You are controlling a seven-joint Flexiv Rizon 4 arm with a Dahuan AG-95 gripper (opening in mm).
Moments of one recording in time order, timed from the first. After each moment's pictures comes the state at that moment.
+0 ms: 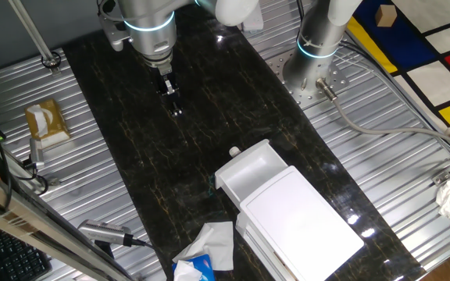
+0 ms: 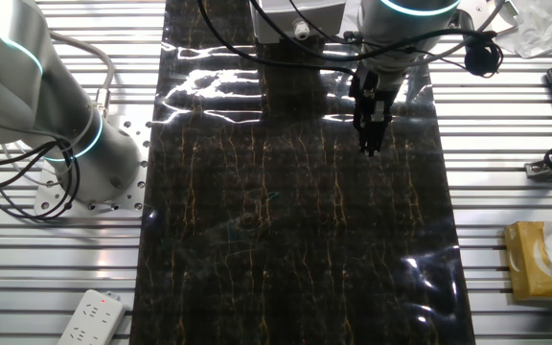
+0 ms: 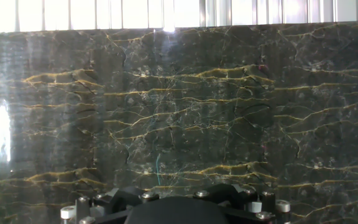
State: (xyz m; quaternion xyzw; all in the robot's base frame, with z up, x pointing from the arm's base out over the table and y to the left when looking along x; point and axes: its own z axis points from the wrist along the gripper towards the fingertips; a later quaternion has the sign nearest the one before) arm 0.500 0.000 0.170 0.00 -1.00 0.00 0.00
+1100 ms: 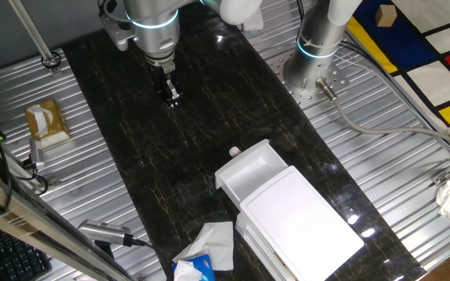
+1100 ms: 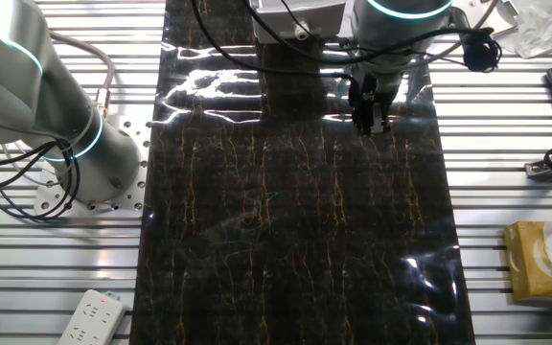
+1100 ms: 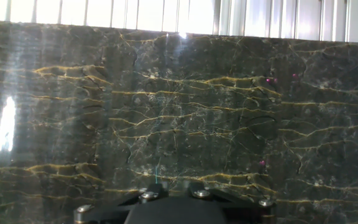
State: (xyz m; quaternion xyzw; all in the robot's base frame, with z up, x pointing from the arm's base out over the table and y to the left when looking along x) arm 0.500 0.000 0.170 0.05 -1.00 0.00 -0.01
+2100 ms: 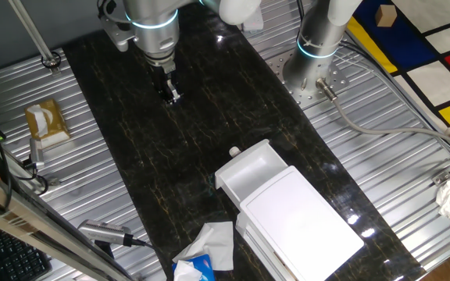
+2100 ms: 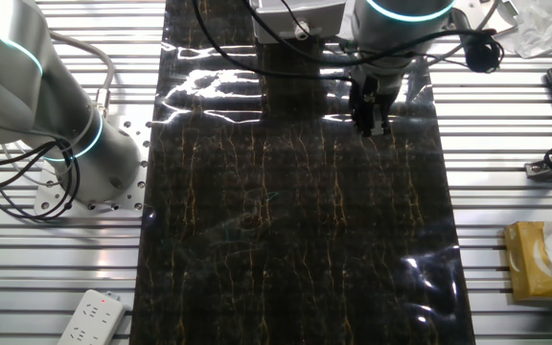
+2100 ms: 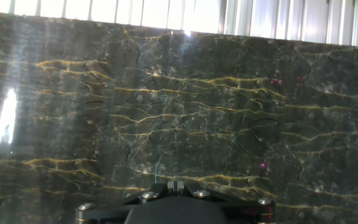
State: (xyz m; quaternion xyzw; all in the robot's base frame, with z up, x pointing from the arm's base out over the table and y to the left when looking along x) arm 0.501 -0.001 0.164 0.07 -1.00 -0.01 -0.01
